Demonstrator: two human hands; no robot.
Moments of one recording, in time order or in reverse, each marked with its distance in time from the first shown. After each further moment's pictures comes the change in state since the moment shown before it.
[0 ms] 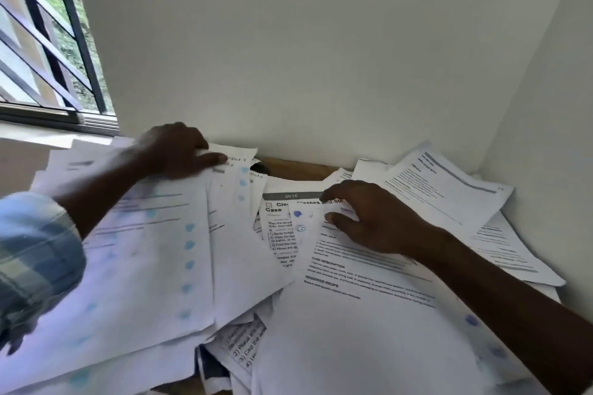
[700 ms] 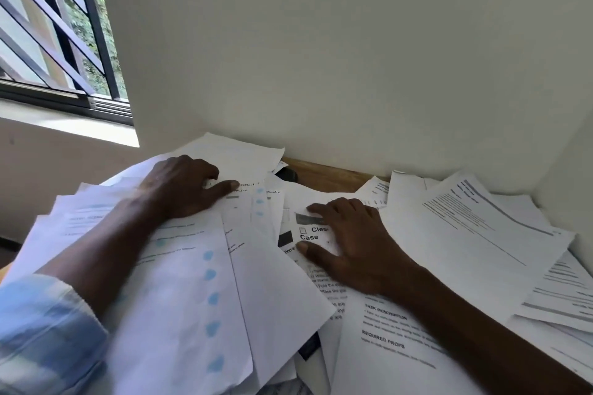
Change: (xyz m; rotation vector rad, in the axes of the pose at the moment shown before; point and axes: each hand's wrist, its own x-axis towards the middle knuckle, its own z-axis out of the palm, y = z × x) left_hand -0.026 -0.027 0.071 -0.145 0.025 -0.131; right_hand 0.050 -0.045 0.066 -0.086 0.006 0.029
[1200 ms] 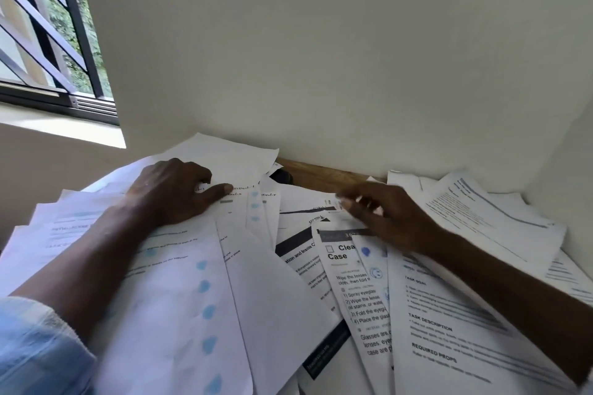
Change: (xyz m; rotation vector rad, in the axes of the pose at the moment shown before) left_hand 0.001 -0.001 0.002 -0.040 0.055 0.005; right_hand 0.019 0.057 -0.042 0.395 0.074 -0.010
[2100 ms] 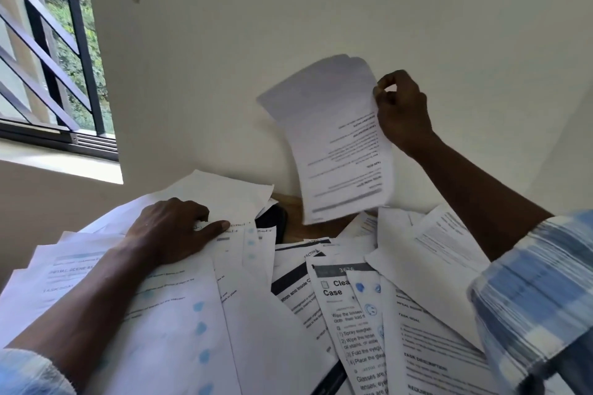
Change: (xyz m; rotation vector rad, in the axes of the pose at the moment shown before) left_hand 0.000 0.002 -0.002 0.011 -0.052 -0.053; right_hand 0.139 -0.038 -0.117 -0.026 0.698 0.082
